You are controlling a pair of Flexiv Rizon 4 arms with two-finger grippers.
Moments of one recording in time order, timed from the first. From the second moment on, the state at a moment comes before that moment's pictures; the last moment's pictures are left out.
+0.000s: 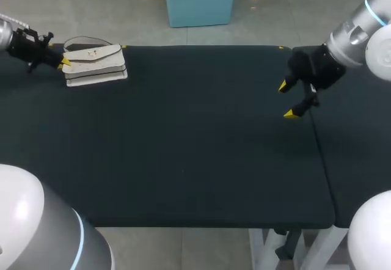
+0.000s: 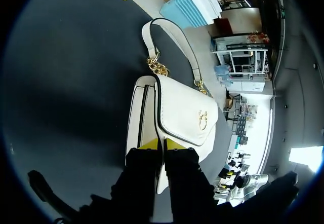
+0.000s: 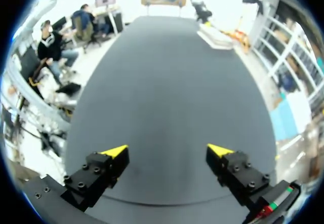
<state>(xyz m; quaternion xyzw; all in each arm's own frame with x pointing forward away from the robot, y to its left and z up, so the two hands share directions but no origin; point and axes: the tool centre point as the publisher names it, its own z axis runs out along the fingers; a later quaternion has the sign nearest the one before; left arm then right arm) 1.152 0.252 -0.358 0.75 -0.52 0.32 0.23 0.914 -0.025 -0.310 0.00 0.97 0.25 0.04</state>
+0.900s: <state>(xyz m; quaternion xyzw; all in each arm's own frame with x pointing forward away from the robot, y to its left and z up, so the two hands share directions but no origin) 1.108 0.224 -0.360 0.69 -0.59 0.30 0.28 0.914 -0.025 -0.310 0.00 0.97 0.25 0.04</state>
